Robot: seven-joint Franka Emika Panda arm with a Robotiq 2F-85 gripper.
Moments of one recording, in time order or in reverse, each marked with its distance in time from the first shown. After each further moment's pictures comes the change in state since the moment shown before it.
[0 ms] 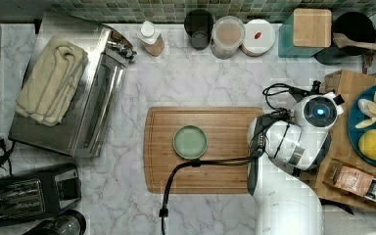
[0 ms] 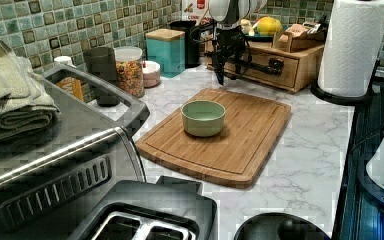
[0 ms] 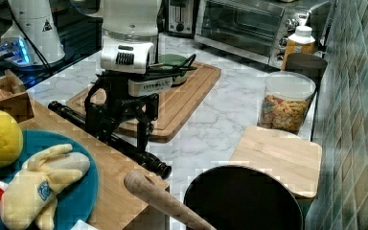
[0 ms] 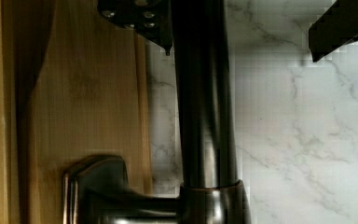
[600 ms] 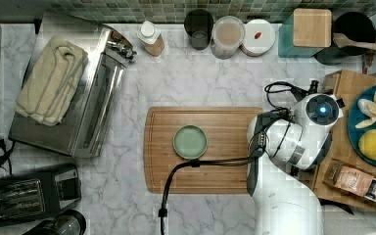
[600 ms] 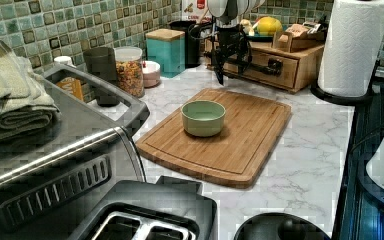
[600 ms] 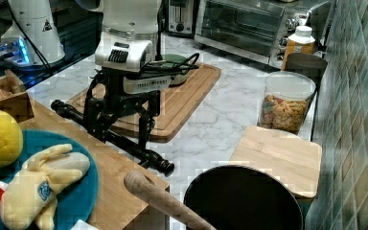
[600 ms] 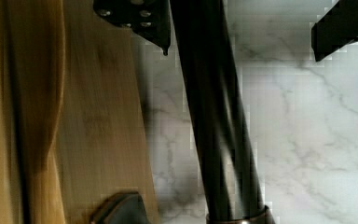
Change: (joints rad) arm 0.007 -0.017 0.003 0.002 0.042 -0.072 0.083
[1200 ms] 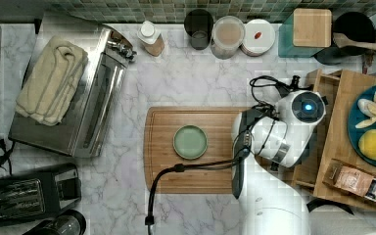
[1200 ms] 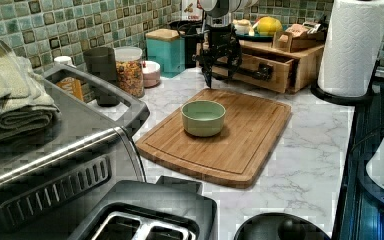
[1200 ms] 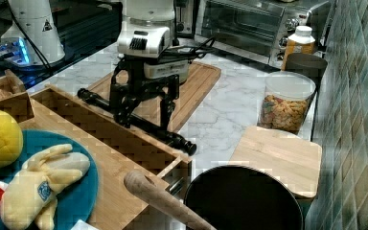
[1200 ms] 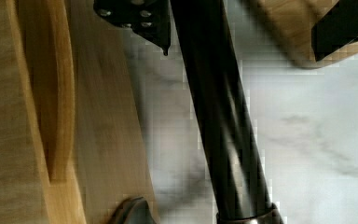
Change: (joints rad) arm 0.046 -0.060 0.052 -0.049 0.073 -0.012 0.066
